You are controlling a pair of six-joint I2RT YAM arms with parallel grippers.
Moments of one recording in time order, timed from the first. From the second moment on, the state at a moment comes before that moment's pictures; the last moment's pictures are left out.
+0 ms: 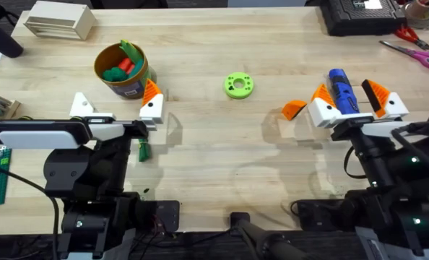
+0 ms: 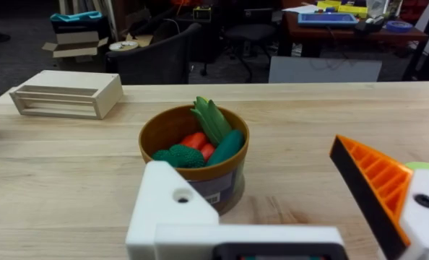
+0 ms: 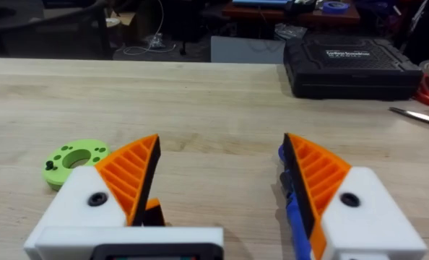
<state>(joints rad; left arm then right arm) 0.00 0.00 0.01 -0.02 0.00 -0.01 0.00 0.00 0.01 -0.09 -0.04 0.01</state>
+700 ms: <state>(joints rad) 0.00 0.05 0.24 -0.28 -0.02 -0.01 0.00 0.03 0.18 -0.42 -0.01 0.06</state>
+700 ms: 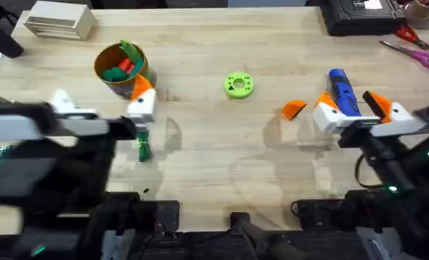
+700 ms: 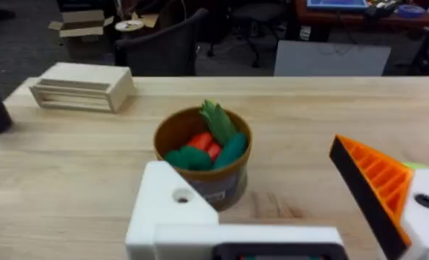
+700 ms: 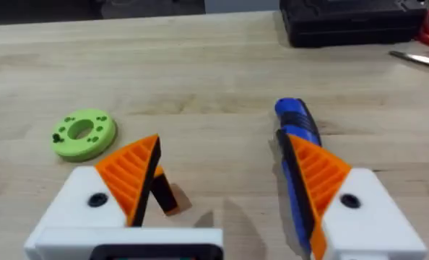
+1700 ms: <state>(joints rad) 0.00 1.01 0.94 -1.16 0.09 -0.21 0.00 0.43 0.69 -0.67 -0.01 0.02</state>
